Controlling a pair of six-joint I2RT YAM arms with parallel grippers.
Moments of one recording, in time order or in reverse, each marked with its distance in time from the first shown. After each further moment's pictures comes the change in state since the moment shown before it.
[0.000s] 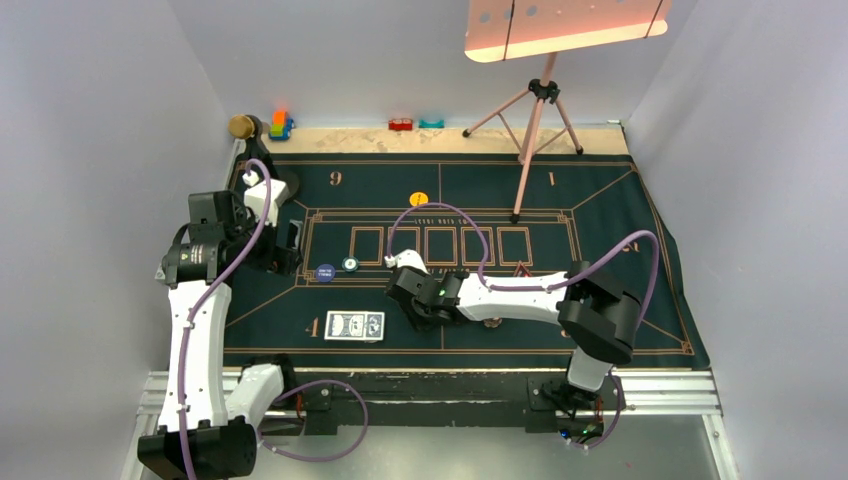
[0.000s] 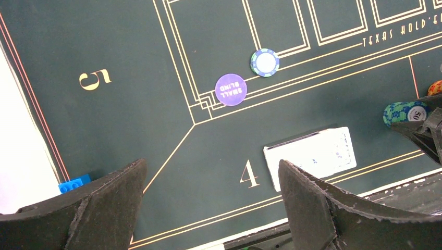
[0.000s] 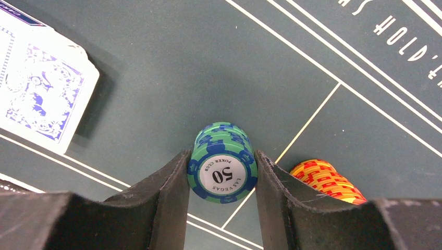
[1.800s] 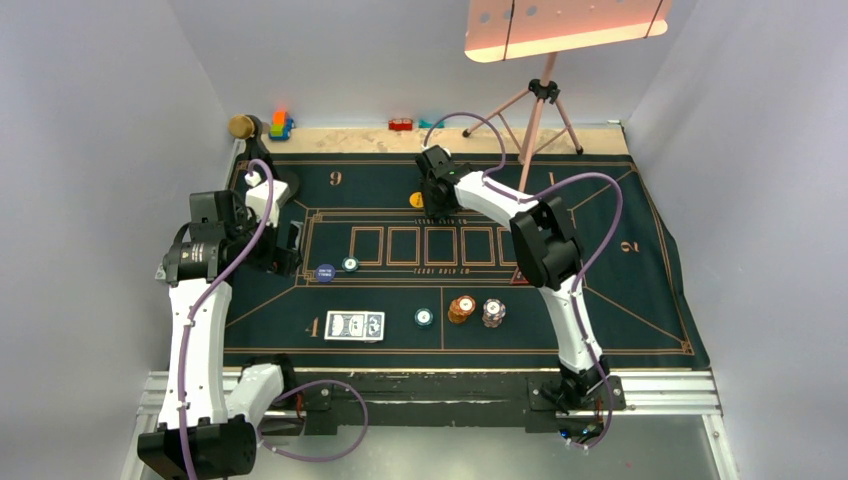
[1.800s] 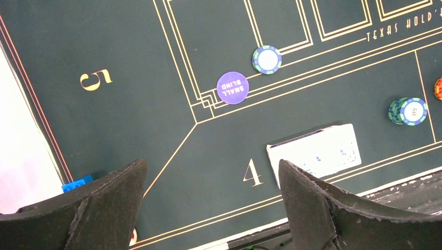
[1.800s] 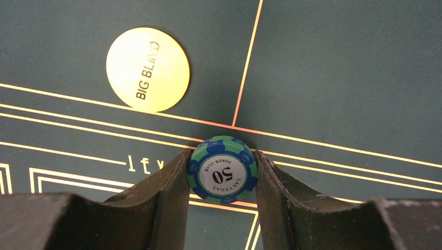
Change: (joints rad) left arm 0.000 0.008 -0.005 0.000 -0.002 0.023; right arm -0.581 0.547 0.747 -0.100 -0.079 -0.213
